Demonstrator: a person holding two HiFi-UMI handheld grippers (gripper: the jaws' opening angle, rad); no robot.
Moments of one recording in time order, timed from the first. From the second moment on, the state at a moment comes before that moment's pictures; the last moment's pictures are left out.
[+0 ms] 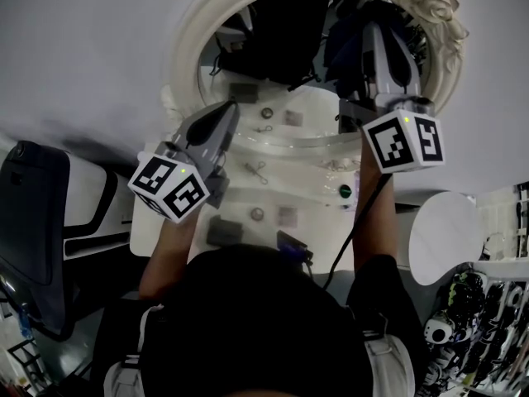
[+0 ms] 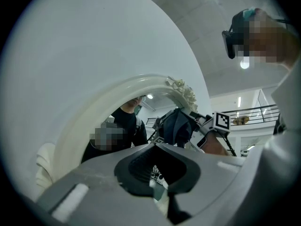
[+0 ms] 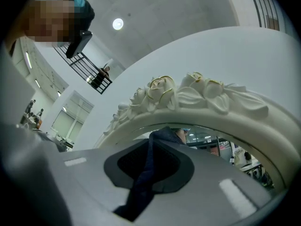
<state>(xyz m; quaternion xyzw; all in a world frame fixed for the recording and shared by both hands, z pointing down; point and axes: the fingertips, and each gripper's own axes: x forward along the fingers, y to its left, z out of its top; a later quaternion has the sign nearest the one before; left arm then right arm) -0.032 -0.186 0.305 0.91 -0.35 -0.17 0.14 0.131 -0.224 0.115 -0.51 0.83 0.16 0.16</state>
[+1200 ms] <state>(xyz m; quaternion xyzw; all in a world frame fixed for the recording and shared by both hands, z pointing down) -0.054 -0.196 0.312 0.89 -0.38 -0.18 0.15 -0.003 -0.235 0.177 -0.41 0.89 0.21 -0.03</state>
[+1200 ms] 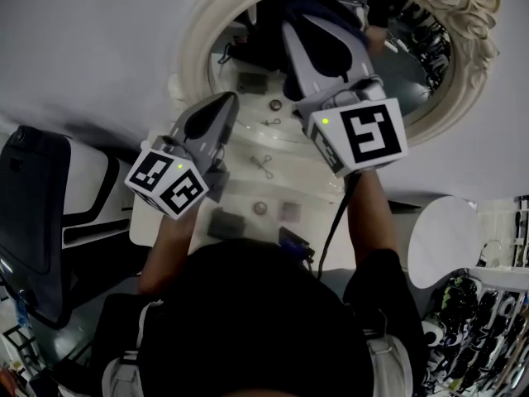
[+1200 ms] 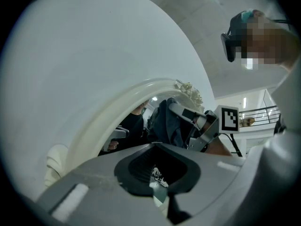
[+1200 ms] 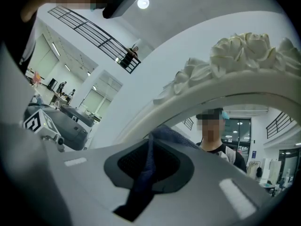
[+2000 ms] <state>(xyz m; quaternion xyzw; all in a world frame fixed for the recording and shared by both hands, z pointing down) -0.088 -0.205 0.325 0.88 -0.42 -0.17 0.15 -0.035 -0.239 0.256 -0.38 0.90 0.19 -0.08</state>
